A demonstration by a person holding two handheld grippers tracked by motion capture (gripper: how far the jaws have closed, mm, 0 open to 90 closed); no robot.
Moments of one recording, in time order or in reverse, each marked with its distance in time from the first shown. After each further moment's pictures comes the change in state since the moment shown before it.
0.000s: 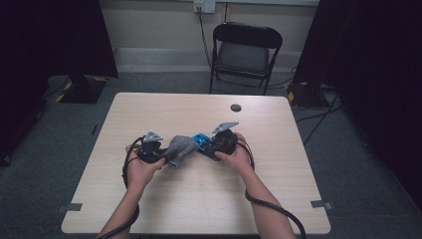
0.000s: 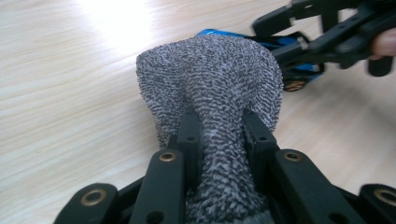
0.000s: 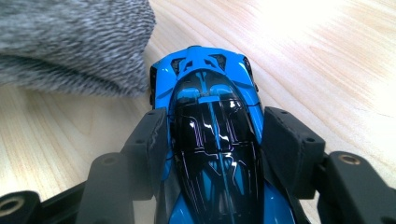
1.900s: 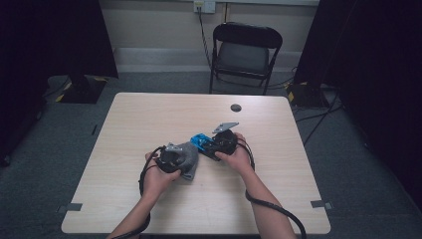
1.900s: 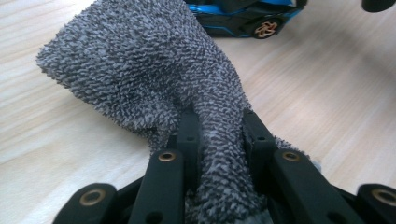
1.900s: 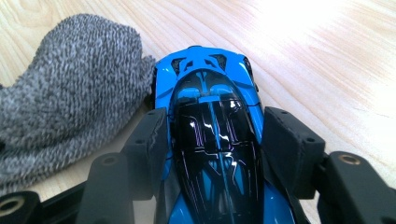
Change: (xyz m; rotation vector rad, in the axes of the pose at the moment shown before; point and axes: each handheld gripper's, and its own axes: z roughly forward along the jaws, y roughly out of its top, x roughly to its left) left arm -0.043 -0.013 0.037 0.160 -0.081 0.038; right arm 0.000 -0.001 0.000 -0.002 0.000 -0.008
